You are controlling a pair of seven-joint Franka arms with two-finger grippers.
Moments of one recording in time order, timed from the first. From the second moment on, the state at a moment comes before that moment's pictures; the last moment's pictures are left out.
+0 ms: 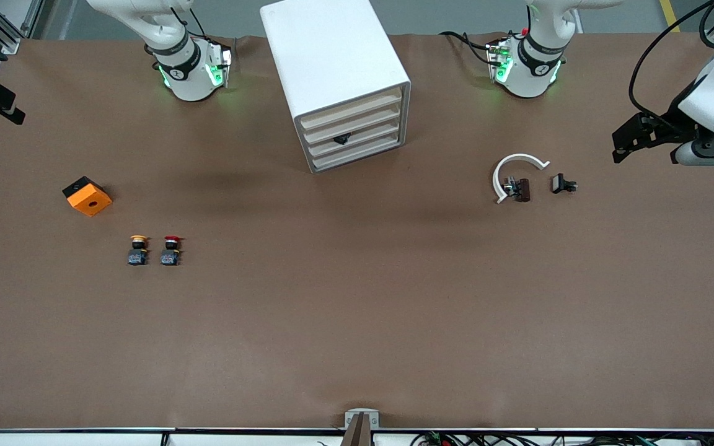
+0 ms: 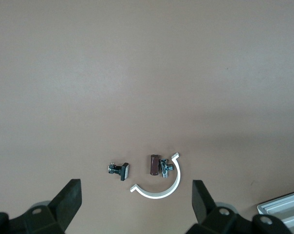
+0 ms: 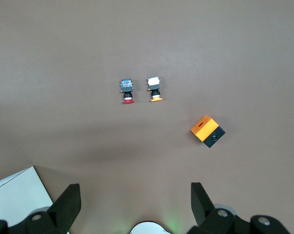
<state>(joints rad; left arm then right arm) -0.01 -0.07 -0.10 -1.64 0.01 1.61 -0.08 -0.01 -0.15 -0.09 -1.59 0.01 1.42 -0.01</state>
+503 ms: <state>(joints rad) 0.00 -0.06 -0.10 -1.65 0.01 1.61 -0.08 -0.01 -0.15 -0.09 -1.59 0.01 1.42 -0.01</state>
